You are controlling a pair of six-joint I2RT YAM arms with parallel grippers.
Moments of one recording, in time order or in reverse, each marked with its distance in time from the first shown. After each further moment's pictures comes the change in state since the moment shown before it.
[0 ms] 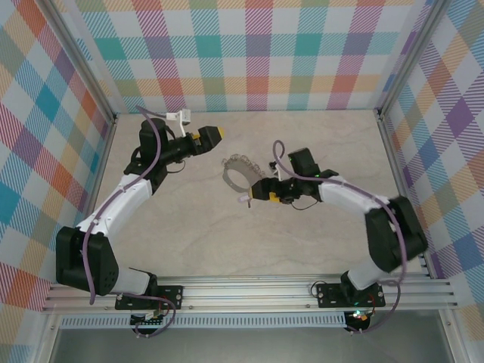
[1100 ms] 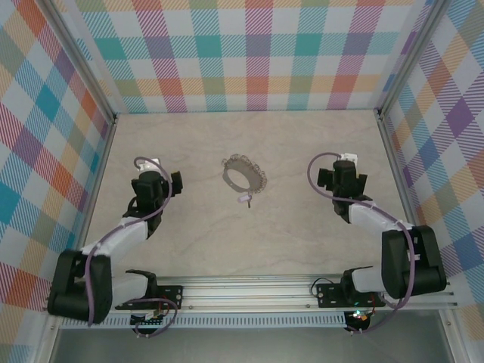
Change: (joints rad) left arm 0.089 -0.140 -0.601 0.219 -0.963 0.517; right arm -0.316 -0.165 -0.401 0.511 1.104 -0.306
